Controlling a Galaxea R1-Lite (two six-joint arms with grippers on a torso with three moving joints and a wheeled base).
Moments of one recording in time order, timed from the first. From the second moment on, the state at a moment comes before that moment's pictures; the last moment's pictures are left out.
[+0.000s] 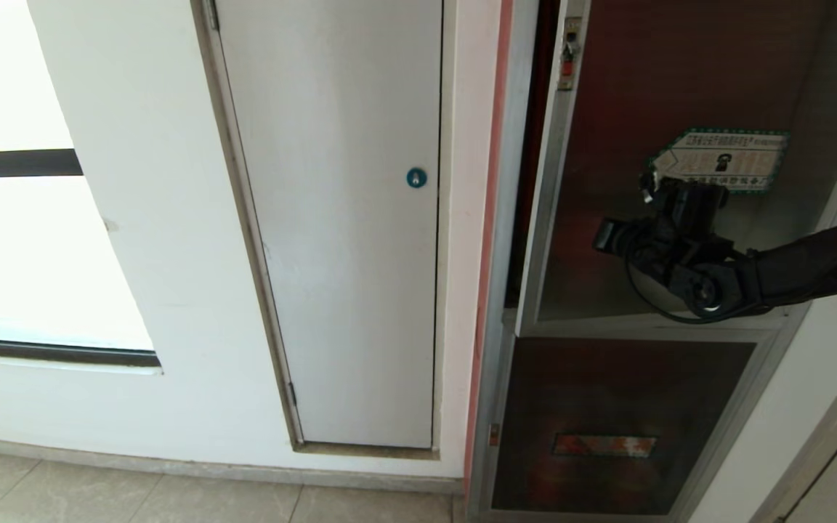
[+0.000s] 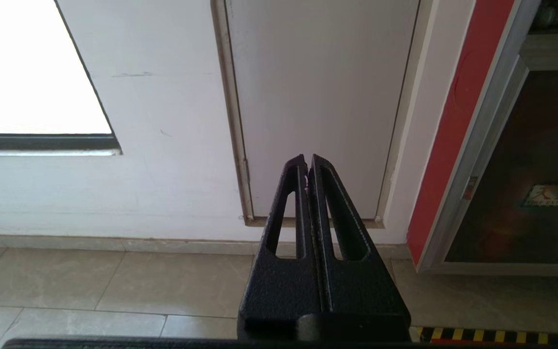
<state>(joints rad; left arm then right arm) -0.01 0.00 0.00 0.01 -0.02 0.02 0.07 2.20 -1.46 -0.66 -0.15 0.18</state>
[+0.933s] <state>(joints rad) -0.01 0.00 0.00 0.01 -0.02 0.02 0.16 1.48 -1.05 -0.44 -0.28 0.08</state>
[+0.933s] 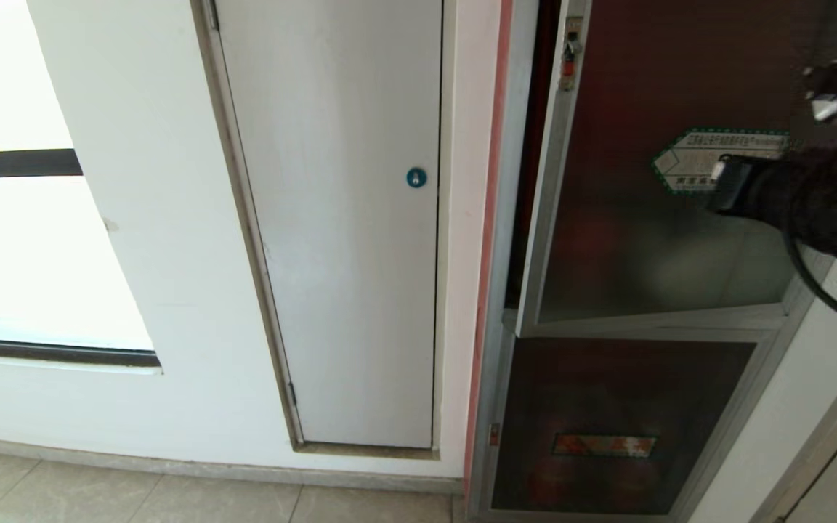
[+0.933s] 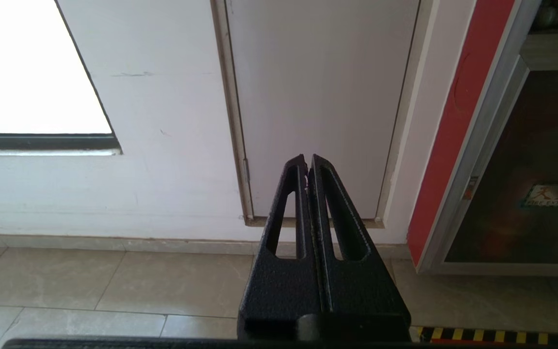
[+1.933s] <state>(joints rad) -0.01 0.00 0.00 0.01 -0.02 0.02 0.09 0.34 -0.74 0.29 -0.57 -0.20</state>
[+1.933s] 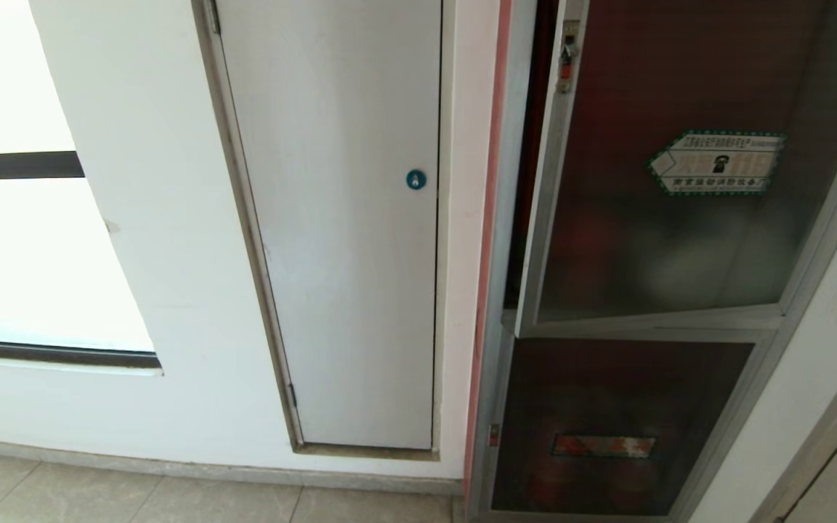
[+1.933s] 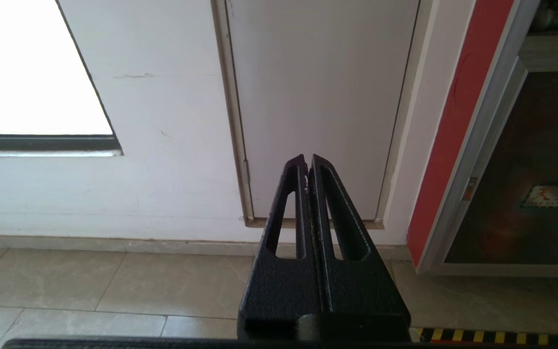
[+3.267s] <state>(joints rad) -0.01 0.00 0.00 0.01 -0.02 0.02 0.00 0.00 -0.03 0.01 0.01 -0.11</state>
